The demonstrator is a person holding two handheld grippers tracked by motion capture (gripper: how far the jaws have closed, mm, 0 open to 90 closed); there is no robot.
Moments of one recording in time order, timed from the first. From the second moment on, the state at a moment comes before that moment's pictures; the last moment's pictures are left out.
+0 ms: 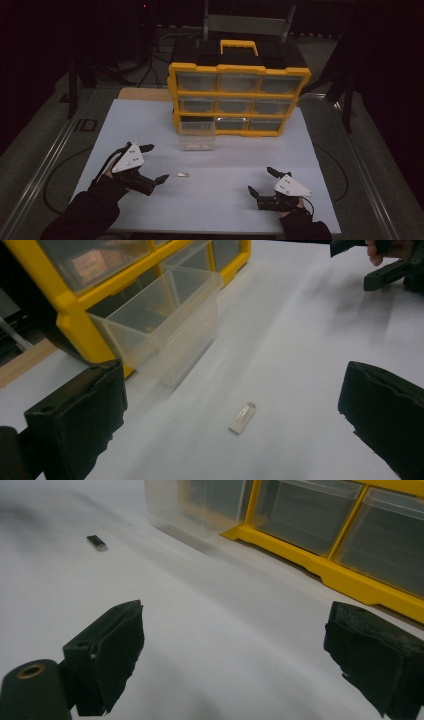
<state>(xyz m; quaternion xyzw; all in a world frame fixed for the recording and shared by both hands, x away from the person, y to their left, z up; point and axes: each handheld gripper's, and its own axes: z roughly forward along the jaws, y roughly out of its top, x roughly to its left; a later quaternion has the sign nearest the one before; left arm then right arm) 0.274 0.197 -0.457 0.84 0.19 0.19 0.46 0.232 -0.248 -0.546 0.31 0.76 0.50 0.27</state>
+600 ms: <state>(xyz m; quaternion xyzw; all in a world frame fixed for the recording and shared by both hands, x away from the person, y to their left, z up) 0.293 0.171 -0.461 0.86 0.15 0.16 0.46 0.233 -0.246 -0.546 0.31 0.76 0.50 0.27</state>
